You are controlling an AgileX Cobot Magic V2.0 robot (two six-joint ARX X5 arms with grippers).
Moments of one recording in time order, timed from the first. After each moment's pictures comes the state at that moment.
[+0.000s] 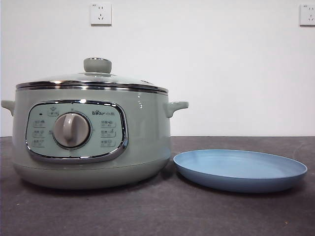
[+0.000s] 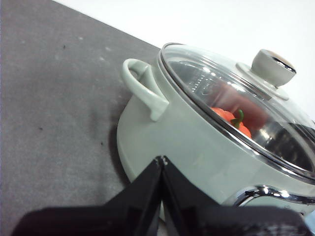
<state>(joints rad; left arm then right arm) 0.00 0.01 0.03 -0.20 0.31 -0.46 0.15 0.05 0.07 -0.23 -0.12 0.54</state>
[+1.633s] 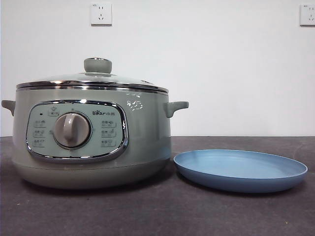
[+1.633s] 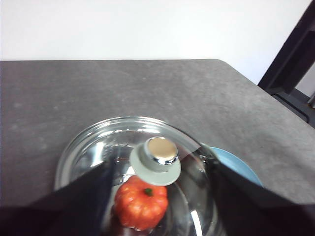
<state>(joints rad) -0.03 0.79 0.88 -0.42 0.60 -0.11 0.15 0.86 0.98 -0.52 -0.37 0.10</state>
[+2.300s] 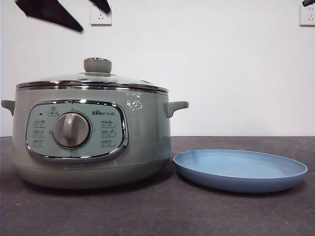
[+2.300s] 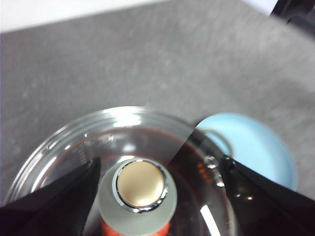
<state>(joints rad) -0.41 1.24 1.15 -0.46 0.23 0.00 0.15 0.86 0.98 -0.59 -0.37 0.10</state>
